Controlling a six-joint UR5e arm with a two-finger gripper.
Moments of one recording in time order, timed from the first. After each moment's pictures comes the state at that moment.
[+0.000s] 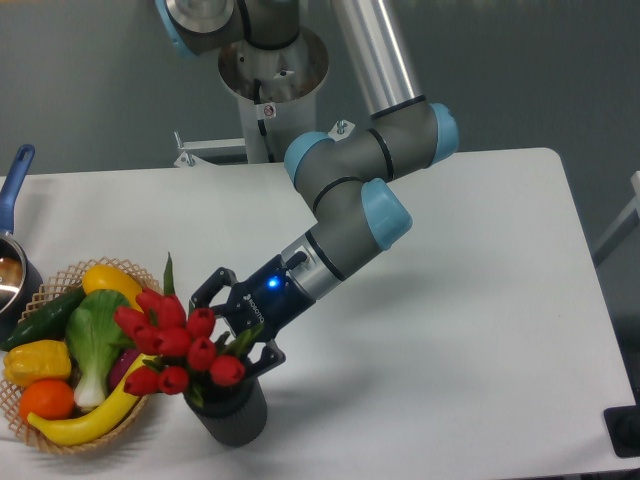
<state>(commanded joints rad) 2.44 -2.03 -1.69 -0.76 0.44 1.30</state>
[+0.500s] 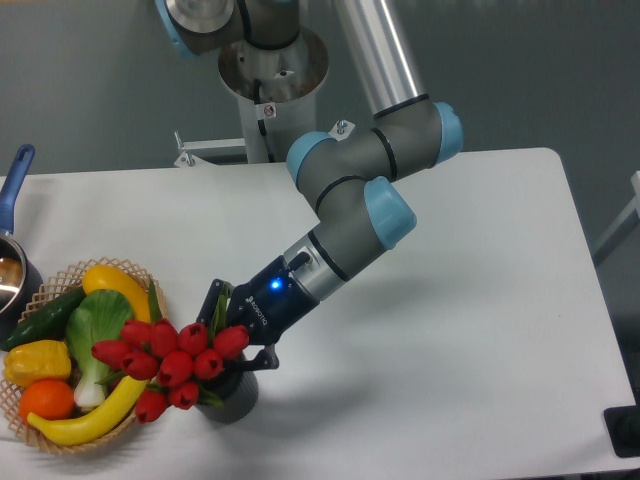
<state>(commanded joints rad) 2.45 -2.03 -1.68 -0.76 0.45 1.26</state>
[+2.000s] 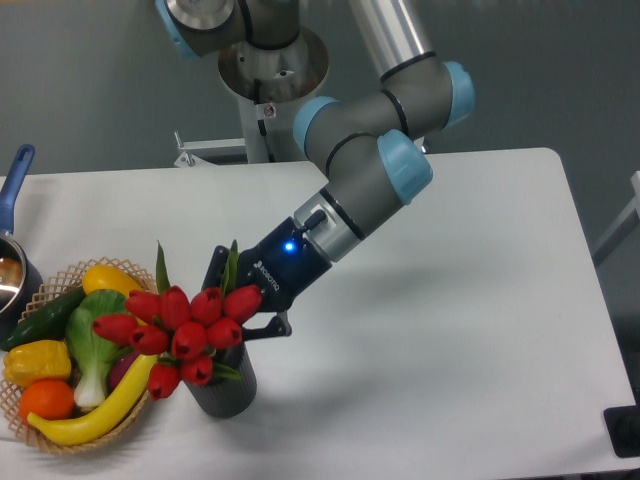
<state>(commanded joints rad) 2.50 -1.89 -1.69 -0.76 0.35 1.06</state>
